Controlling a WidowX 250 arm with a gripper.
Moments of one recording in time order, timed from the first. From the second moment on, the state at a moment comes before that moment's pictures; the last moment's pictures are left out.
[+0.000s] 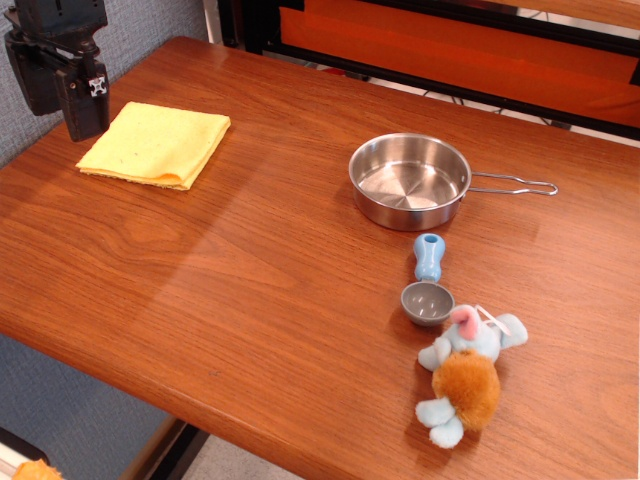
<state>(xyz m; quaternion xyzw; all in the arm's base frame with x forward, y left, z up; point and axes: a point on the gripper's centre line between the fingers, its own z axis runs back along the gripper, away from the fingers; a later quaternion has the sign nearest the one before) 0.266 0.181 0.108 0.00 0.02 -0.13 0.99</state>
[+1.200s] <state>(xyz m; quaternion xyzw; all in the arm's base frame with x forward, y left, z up) 0.276 -0.013 0.096 -0.02 -0.01 -0.20 0.98</state>
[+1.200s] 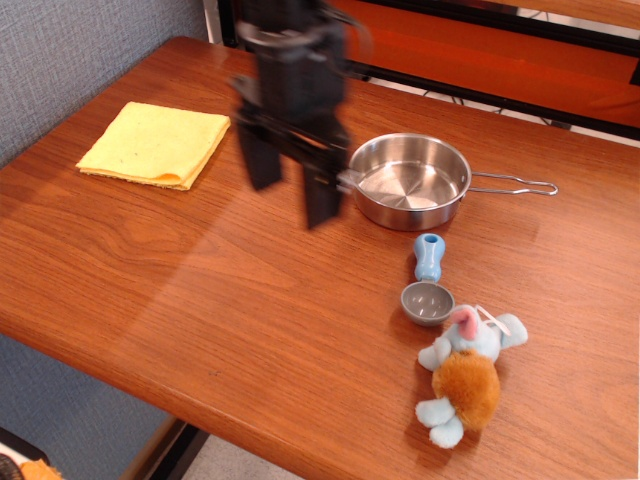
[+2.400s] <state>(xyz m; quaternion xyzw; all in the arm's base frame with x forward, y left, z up) 0.233 -0.141 0.039 0.06 0.02 -0.16 0.98</state>
